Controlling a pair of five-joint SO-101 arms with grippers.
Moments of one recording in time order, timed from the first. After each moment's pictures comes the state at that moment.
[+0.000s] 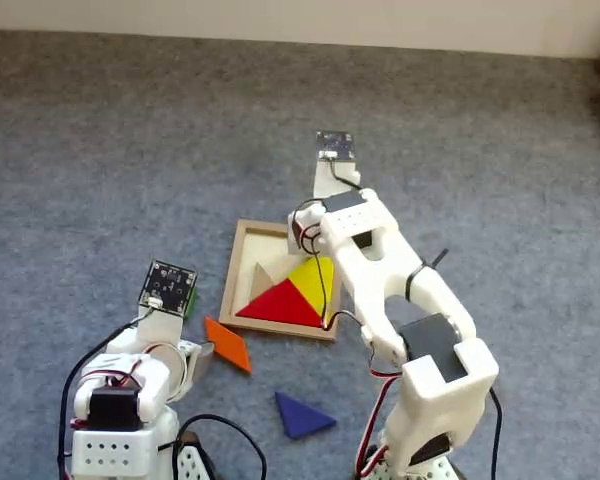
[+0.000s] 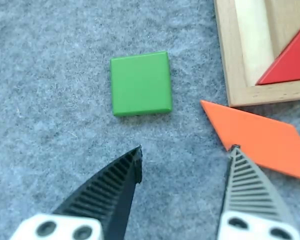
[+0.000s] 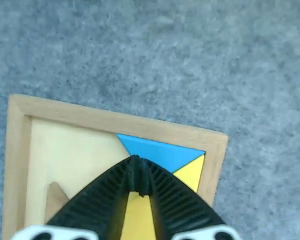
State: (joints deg) left arm -5.2 -104.1 96.0 76.8 -9.0; right arm -26.3 14.6 16.0 49.2 -16.0
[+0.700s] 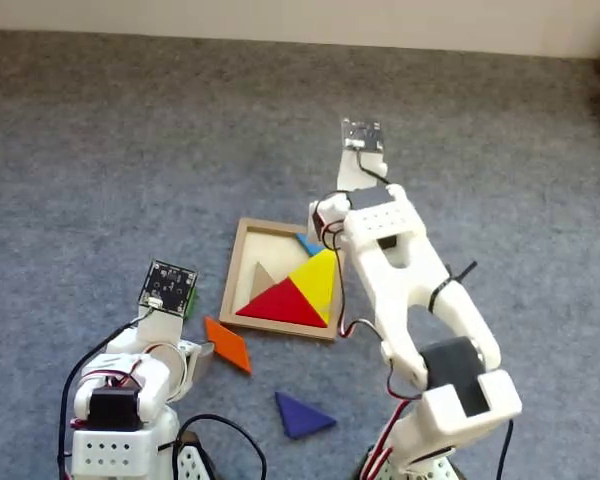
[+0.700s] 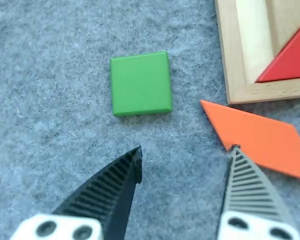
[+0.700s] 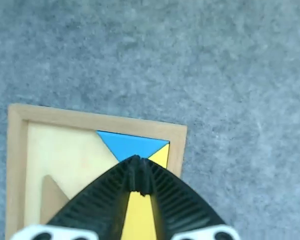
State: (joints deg) left arm -5.2 -104.1 96.0 76.8 -9.0; right arm -22.4 3.1 19.2 52.6 -16.0
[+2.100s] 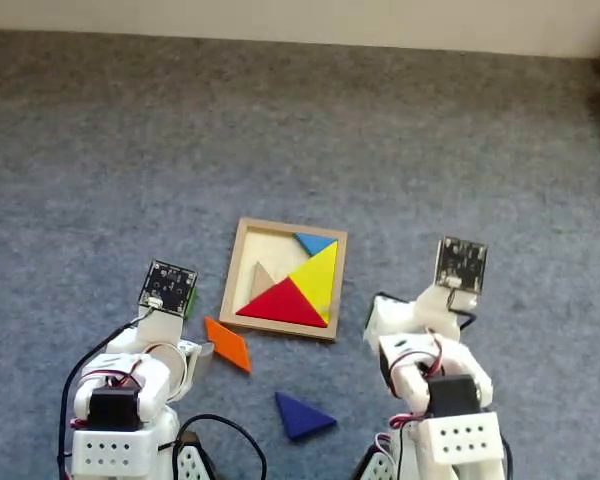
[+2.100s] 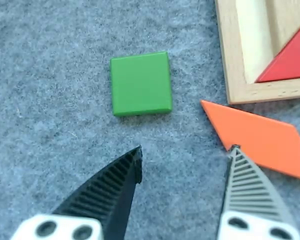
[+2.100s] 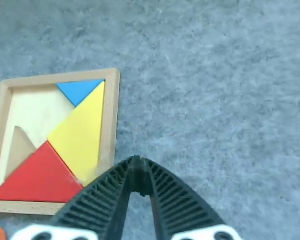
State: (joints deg) left arm -5.2 -104.1 96.0 76.8 -9.0; right arm -11.8 -84.5 84.8 53.1 -16.0
